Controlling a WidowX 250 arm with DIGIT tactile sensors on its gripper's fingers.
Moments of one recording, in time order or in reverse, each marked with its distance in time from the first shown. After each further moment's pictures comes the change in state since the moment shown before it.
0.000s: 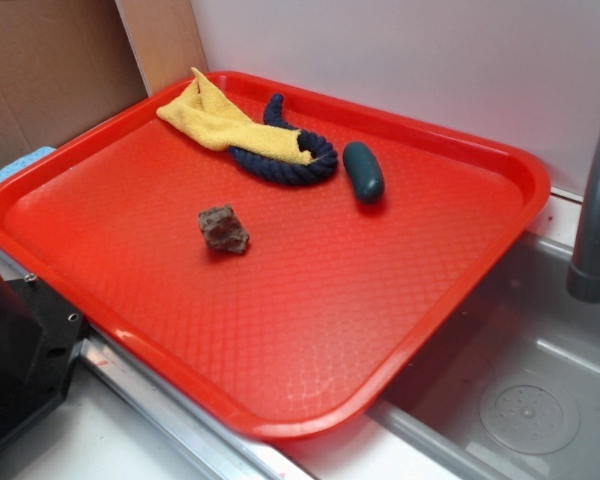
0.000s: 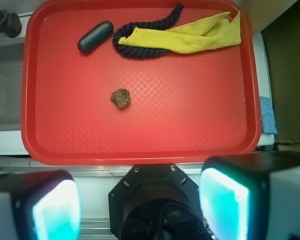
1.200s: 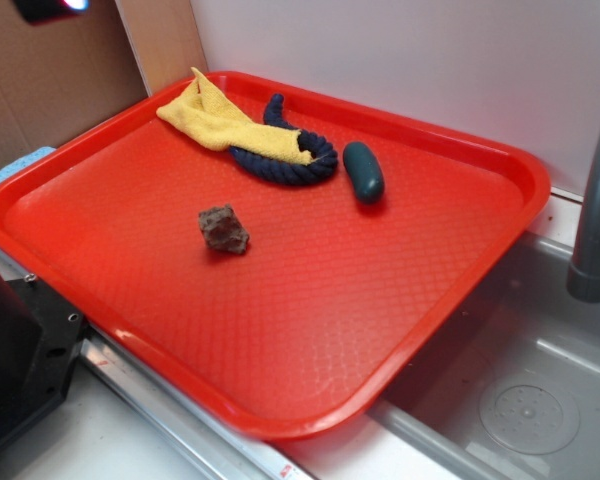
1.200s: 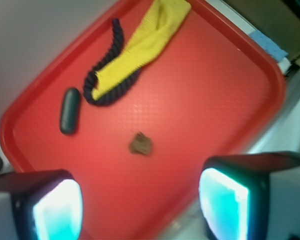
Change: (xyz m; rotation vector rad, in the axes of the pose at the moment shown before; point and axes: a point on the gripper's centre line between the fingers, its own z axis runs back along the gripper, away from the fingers) arm 0.069 -0.031 -0.044 -0.006 -0.098 0.773
